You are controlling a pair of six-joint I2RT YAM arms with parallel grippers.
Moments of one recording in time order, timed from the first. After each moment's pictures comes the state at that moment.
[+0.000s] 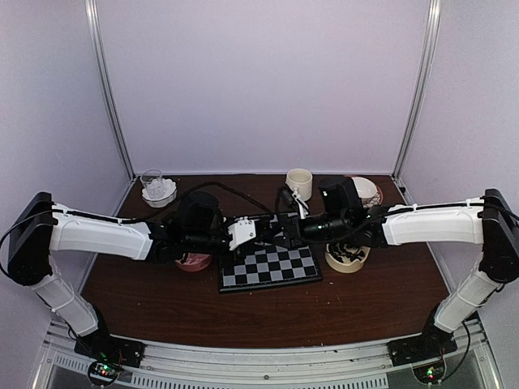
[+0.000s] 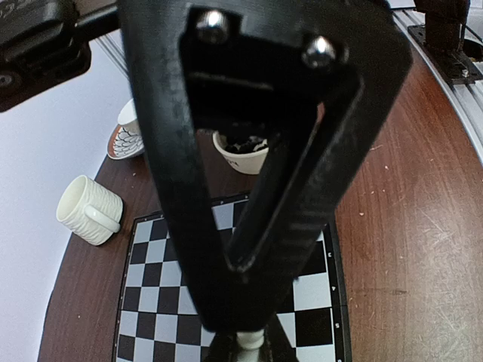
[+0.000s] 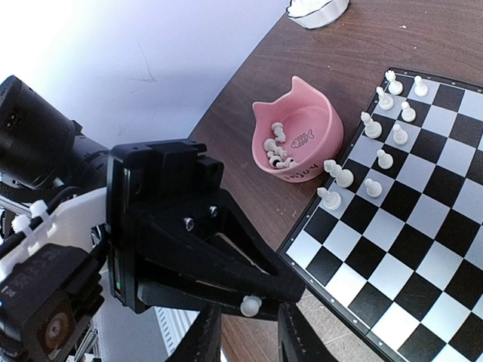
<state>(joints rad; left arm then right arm) -0.92 1.57 0.89 0.21 0.27 0.58 0.83 1.56 0.98 0.12 -0.52 0.60</state>
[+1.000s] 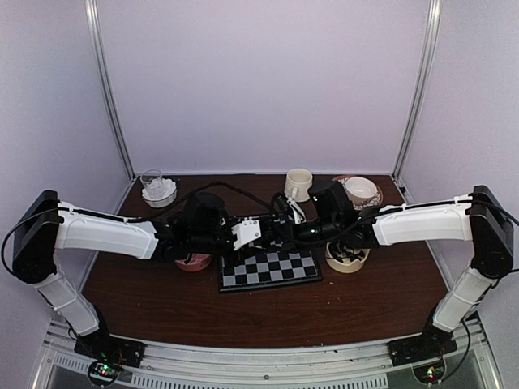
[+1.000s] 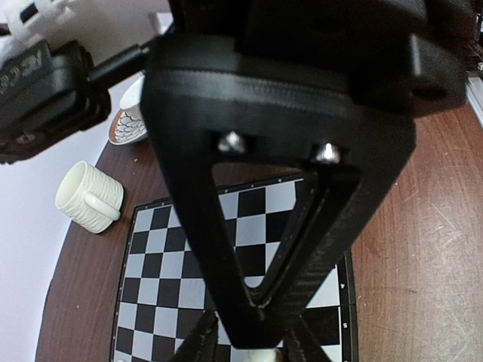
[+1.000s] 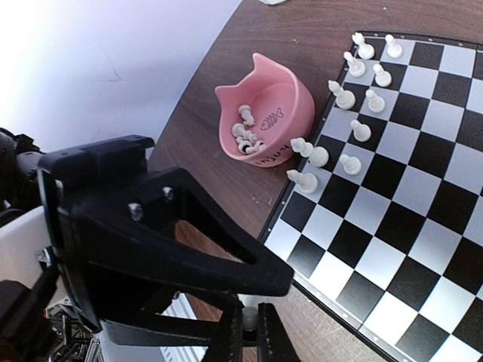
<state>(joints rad) -0.94 1.61 0.93 0.18 0.21 0.57 0.84 1.64 1.01 0.09 -0.48 0.66</state>
